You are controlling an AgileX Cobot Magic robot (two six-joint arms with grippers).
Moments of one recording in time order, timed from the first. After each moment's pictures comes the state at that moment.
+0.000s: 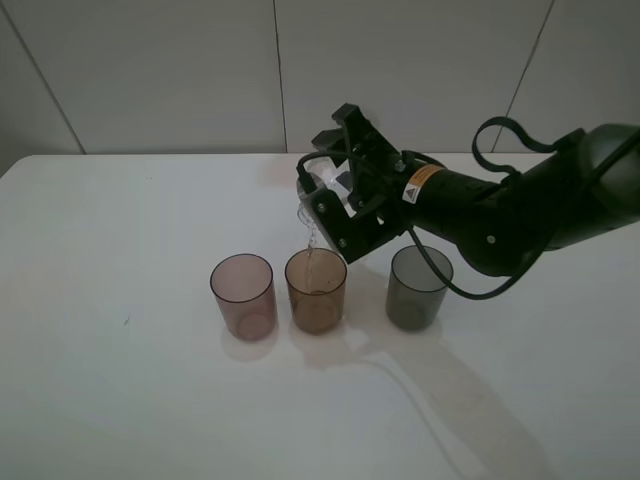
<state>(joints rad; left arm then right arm) -0.09 -0.01 -0.50 0.11 1.05 -0.02 0.59 1.88 -0.74 -0.03 -0.76 -1.92</state>
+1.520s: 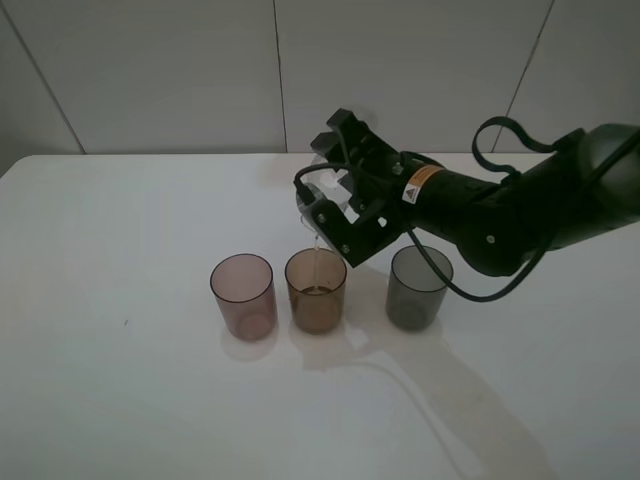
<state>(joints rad) -0.09 -0.01 -0.50 0.11 1.05 -0.02 0.60 1.88 -0.74 -0.02 -0.75 -2.02</state>
